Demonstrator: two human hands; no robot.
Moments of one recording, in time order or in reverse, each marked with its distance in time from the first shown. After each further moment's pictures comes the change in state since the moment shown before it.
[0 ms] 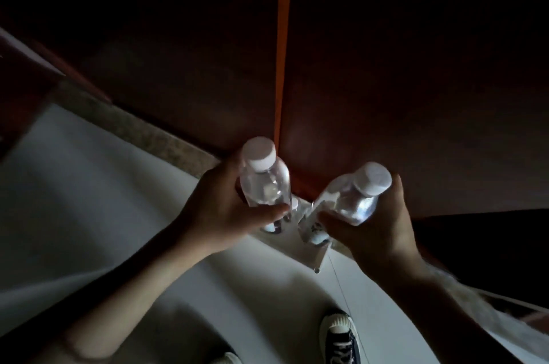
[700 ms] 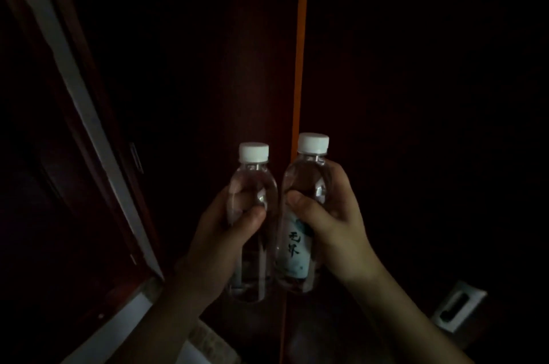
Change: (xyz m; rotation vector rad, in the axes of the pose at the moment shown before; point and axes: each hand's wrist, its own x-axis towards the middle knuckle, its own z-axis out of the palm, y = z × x) left_hand -0.206 0.592 -0.282 -0.566 0.350 0.541; right_hand -0.188 -0.662 -0.187 0.581 -0.328 -0.721
